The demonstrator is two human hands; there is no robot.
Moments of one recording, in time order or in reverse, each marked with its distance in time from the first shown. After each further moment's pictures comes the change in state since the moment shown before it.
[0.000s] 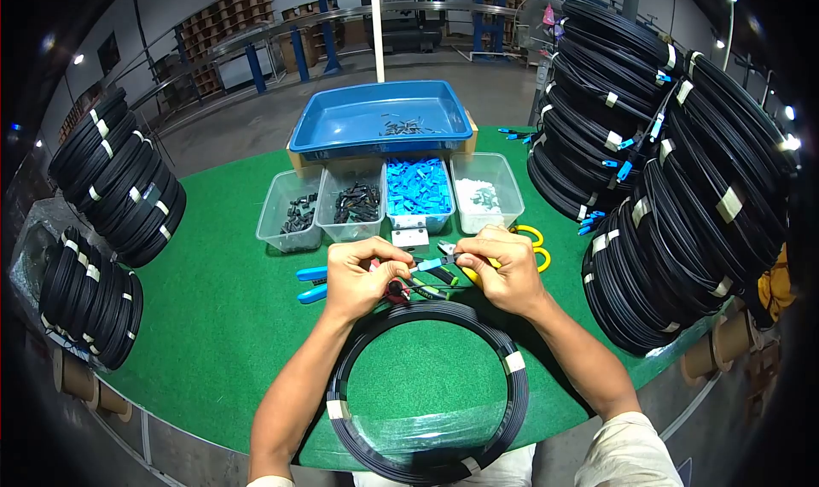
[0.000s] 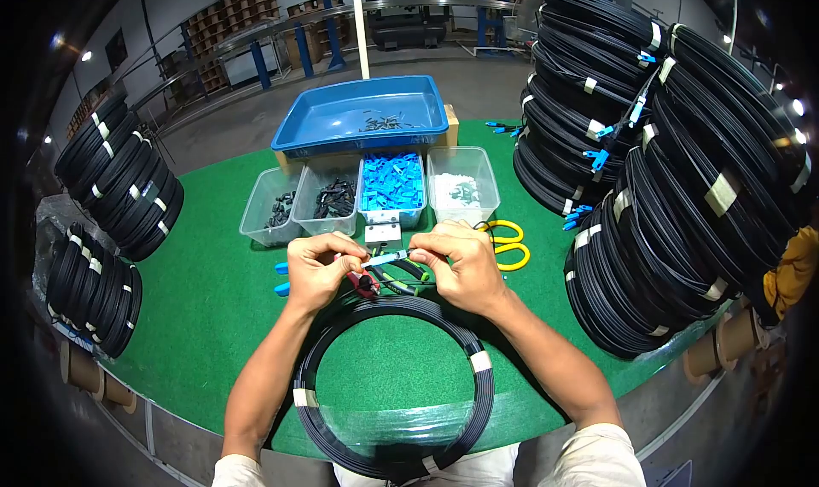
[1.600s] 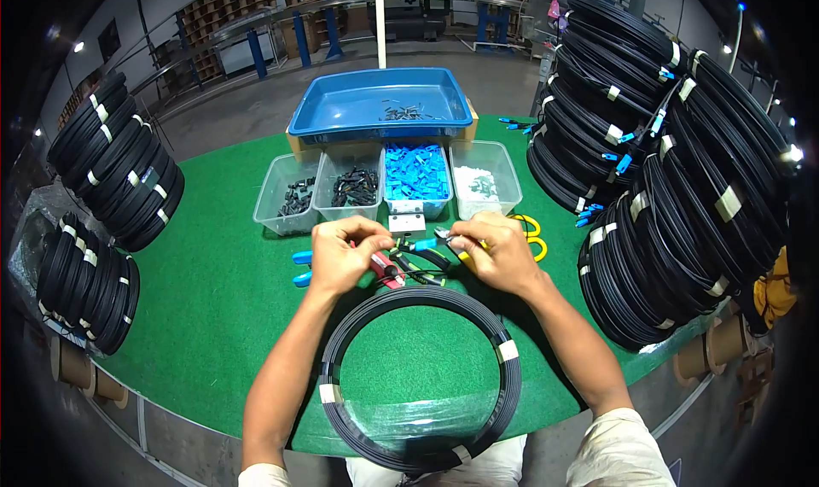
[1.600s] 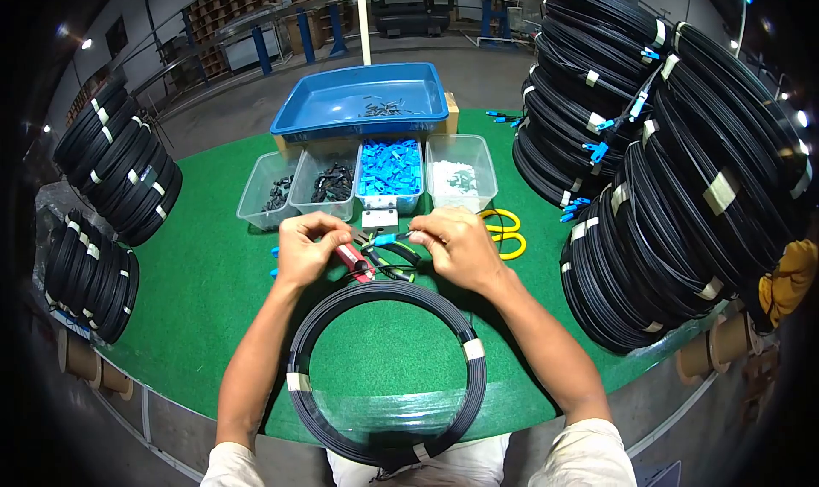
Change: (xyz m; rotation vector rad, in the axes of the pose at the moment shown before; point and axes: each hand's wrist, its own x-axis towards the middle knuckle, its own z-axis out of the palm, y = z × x) left_hand 0.003 -0.007 -0.017 0.314 0.067 -0.116; right_hand -0.001 0.025 0.001 -0.116 -0.109 -0.064
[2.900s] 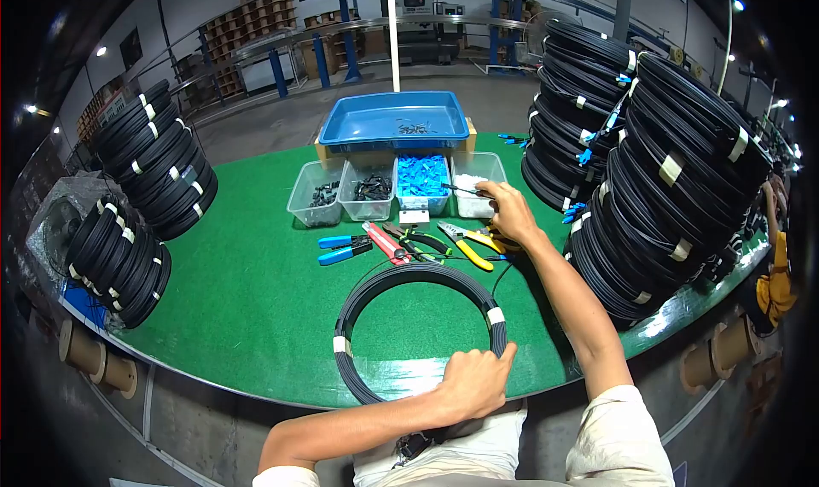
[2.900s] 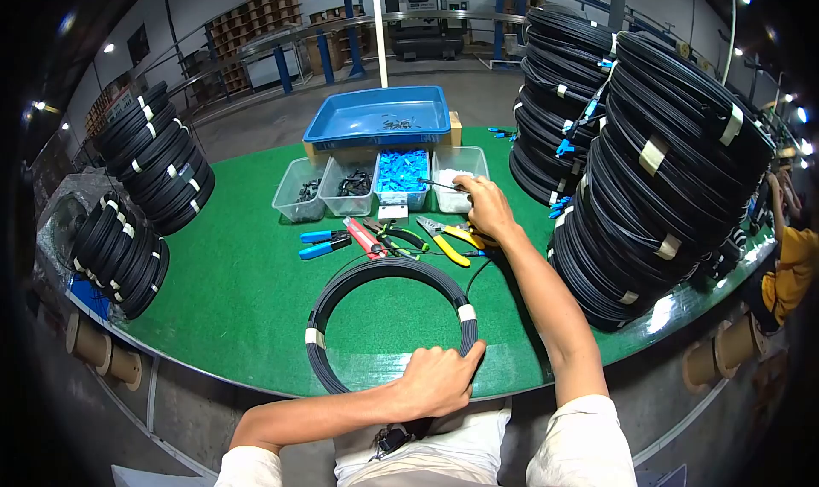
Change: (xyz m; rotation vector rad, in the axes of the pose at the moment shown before) left_hand -0.179 0.126 0.142 0.695 -0.749 0.096; right_hand -0.005 0.074 -0.022 -0.206 -0.039 0.213
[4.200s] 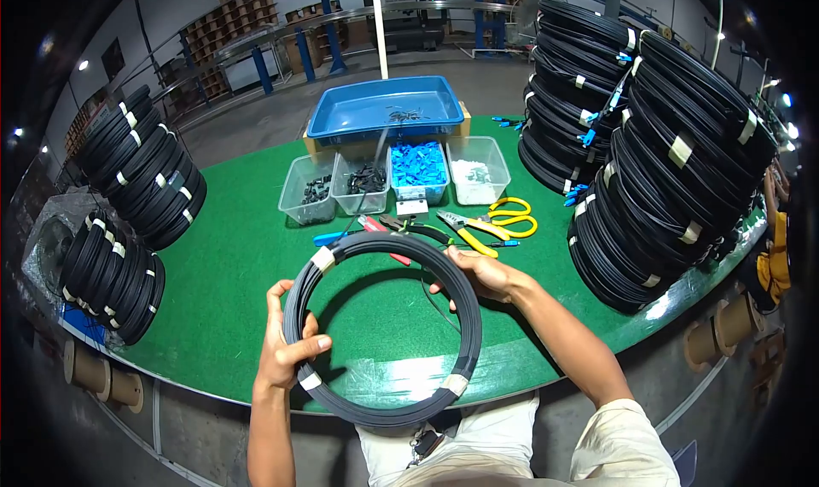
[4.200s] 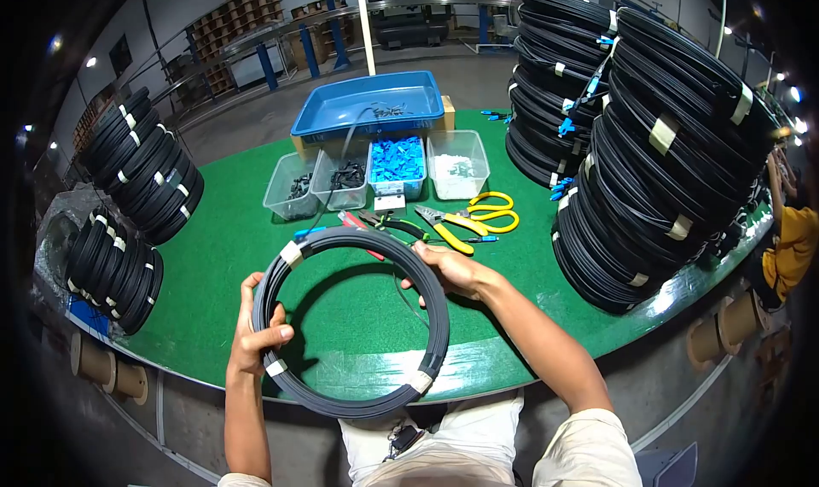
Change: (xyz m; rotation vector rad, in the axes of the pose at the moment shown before) left_hand -0.136 -0.152 -0.096 -1.338 0.675 -0.249; right_hand -0.072 -0.102 0.021 1.305 -0.738 0.751
